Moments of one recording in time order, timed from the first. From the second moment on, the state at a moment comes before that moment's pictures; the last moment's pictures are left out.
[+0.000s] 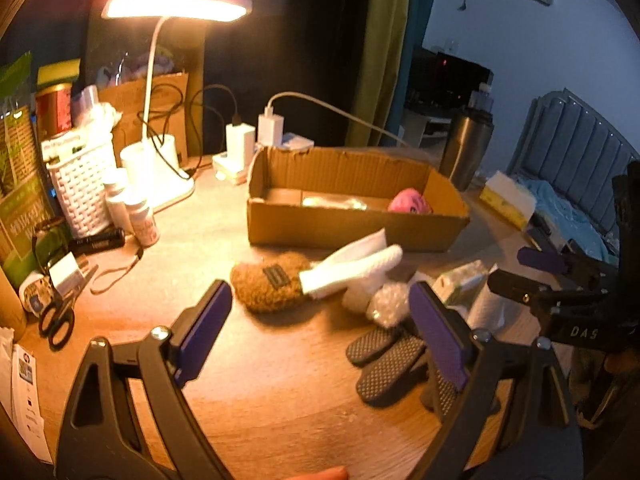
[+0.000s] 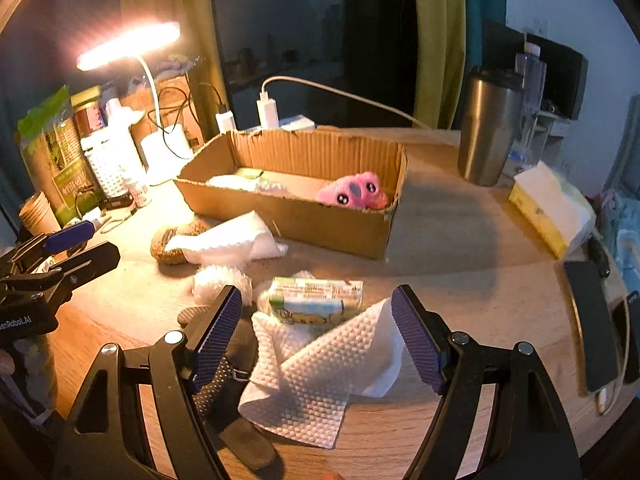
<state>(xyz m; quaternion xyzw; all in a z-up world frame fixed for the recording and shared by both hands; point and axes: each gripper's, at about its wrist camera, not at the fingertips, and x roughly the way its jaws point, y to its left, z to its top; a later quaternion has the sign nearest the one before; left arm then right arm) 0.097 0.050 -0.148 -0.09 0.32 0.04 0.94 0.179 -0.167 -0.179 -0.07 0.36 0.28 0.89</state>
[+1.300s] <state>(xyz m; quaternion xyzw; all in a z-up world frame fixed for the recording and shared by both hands) 0.193 -0.007 -0.204 -0.06 0.43 0.03 0.90 0.230 -0.185 -0.211 -0.07 0.37 0.30 0.88</state>
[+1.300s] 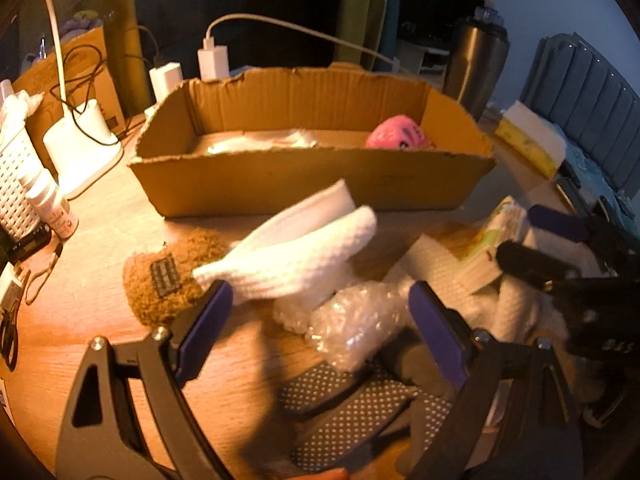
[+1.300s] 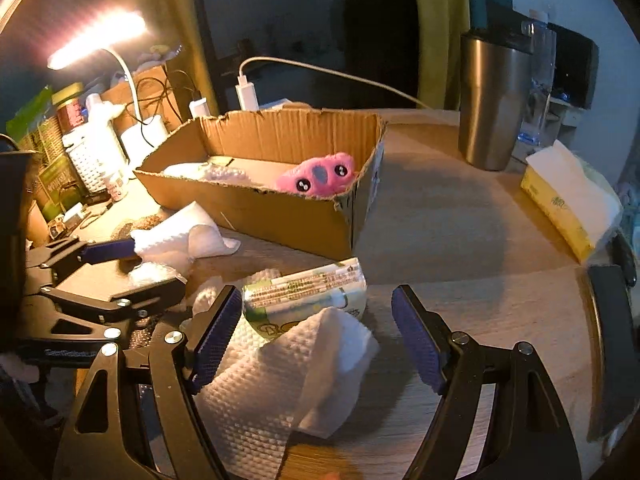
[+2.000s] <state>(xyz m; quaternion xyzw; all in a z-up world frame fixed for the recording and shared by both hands) 0.192 0.005 -0.217 -0.07 0.46 0.03 0.89 0.239 -0.176 -0.217 -0.07 0.37 0.33 0.87</state>
